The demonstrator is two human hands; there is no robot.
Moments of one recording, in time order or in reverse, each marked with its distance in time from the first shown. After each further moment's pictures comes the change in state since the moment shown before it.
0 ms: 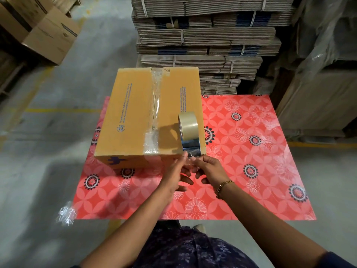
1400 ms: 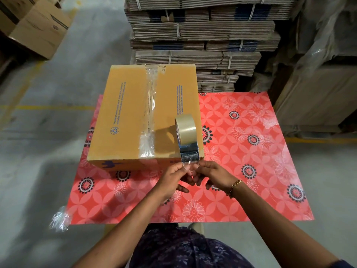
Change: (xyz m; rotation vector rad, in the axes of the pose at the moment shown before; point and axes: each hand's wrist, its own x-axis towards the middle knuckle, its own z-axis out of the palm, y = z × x) left_hand 0.028 -0.010 -0.011 0.097 -0.230 0.123; right_hand 0.013 -0.004 -0.032 -0.255 -0.291 -0.022
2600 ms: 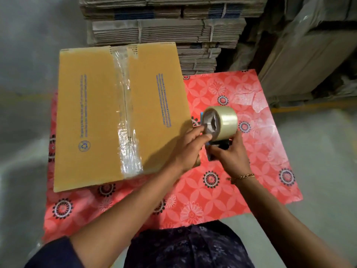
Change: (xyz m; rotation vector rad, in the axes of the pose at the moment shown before) left_hand 0.098 0.087 0.035 0.053 -0.097 0.147; right_hand 0.031 -0.025 -0.043 0.038 0.812 -0.123
